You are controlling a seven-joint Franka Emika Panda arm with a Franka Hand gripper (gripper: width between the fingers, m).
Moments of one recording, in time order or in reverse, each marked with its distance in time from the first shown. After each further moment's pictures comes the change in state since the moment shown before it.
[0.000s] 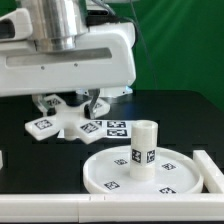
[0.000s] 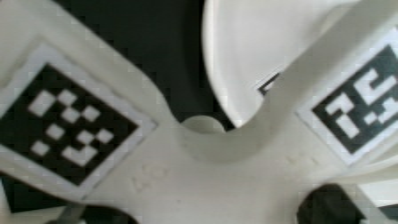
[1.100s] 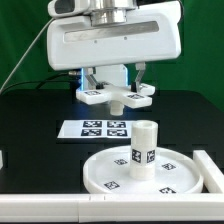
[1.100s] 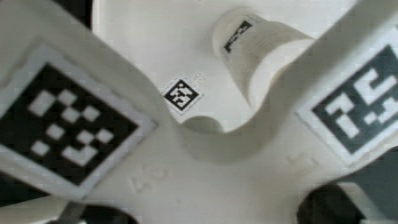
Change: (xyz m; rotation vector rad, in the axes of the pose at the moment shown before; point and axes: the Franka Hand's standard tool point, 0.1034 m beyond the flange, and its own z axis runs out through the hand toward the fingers) arm -0.048 -0.084 -0.023 0.051 0.163 0.147
